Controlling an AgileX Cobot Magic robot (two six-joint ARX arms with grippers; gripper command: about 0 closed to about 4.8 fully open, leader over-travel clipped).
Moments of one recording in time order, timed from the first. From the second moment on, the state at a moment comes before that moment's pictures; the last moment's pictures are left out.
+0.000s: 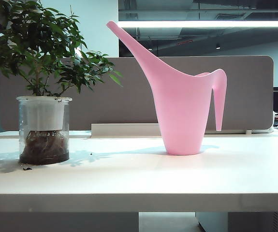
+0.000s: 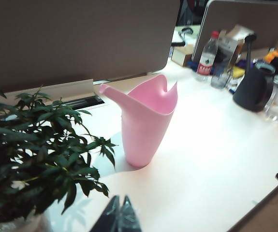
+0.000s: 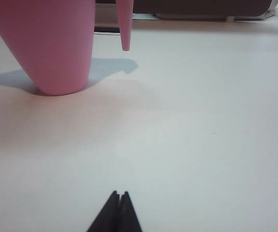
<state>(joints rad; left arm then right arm) -0.29 0.62 0.98 -0.49 0.38 -0.07 0.07 0.00 0.01 -0.19 -0.02 -0.02</state>
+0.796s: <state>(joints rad) -0.29 0.62 0.98 -0.78 0.23 -0.04 0.07 0.39 0.86 -0.25 -0.08 -0.21</state>
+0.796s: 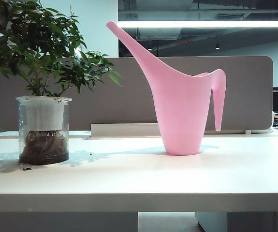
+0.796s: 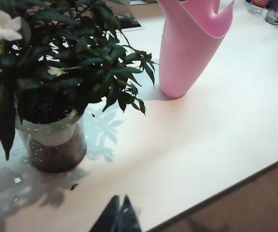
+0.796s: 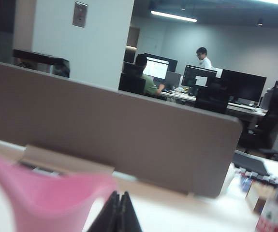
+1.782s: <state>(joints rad) -0.29 0.62 0.98 -0.74 0.27 -0.04 0.06 1.67 0.87 0.76 -0.28 -0.11</state>
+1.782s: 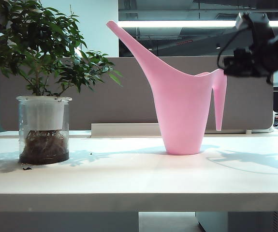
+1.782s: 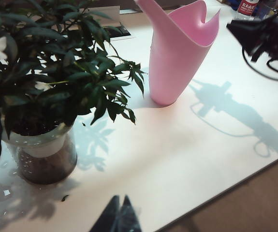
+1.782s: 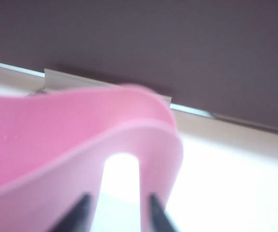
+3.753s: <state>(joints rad) -0.29 0.62 0.98 -0.72 0.27 0.01 -0.01 1.93 1.28 0.67 -0.40 -0.32</state>
